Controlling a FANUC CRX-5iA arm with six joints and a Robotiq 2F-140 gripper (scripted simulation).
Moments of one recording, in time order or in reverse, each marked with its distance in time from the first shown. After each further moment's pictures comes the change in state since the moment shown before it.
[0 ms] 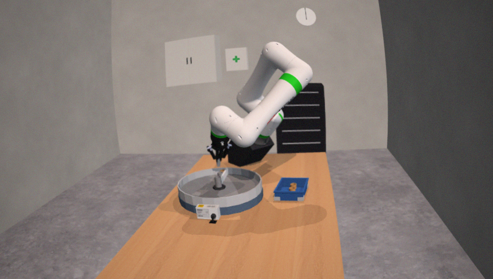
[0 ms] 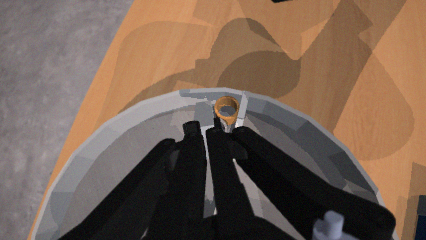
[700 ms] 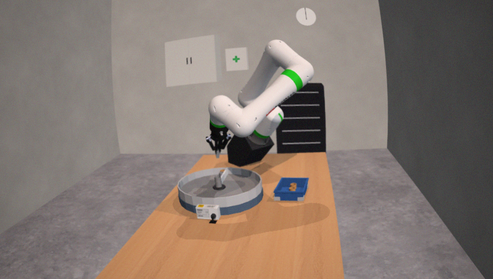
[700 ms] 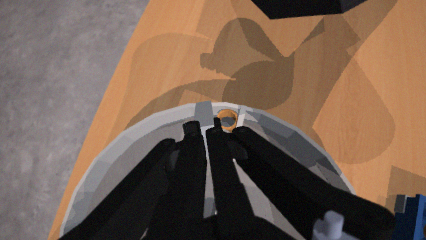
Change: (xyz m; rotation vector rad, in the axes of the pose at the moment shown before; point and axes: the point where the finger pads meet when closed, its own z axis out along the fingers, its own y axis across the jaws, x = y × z) arm 0.030 0.000 -0.036 0.000 0.000 0.000
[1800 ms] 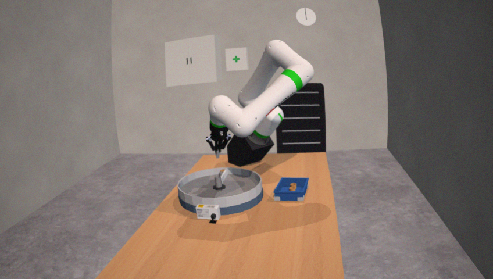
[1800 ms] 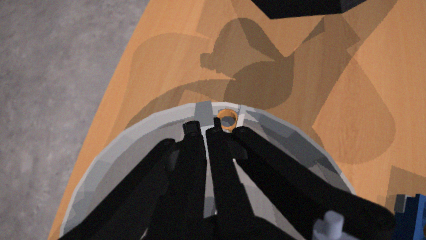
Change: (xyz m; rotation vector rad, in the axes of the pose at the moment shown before) arm 0.000 0.000 0.000 0.000 0.000 0.000
